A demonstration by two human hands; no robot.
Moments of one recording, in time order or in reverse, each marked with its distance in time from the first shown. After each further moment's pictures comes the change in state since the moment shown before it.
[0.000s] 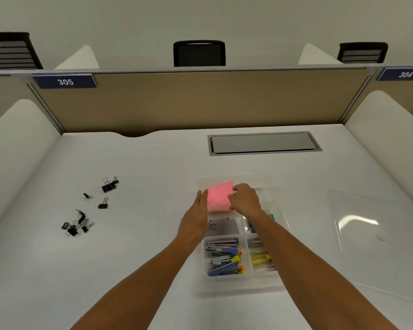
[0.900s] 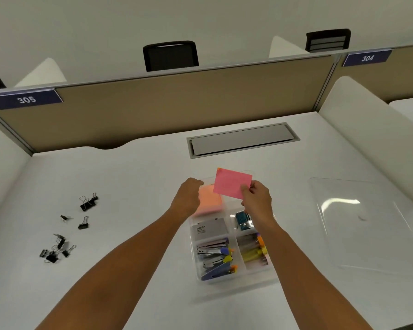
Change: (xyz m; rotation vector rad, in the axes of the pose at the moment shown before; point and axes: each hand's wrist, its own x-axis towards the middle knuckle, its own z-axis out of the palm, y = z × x) left_hand 0.086 0.028 -0.027 -0.006 -0.125 0.087; right_hand -0.041 0.030 -0.049 0.543 0.316 0.095
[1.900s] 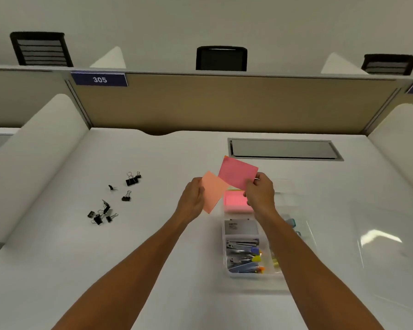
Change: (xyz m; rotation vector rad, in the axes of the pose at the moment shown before) left_hand -0.086 -0.050 -0.056 -0.362 0.202 -0.160; right_hand -0.028 -0.052 0.080 0.013 -0.132 -0.096
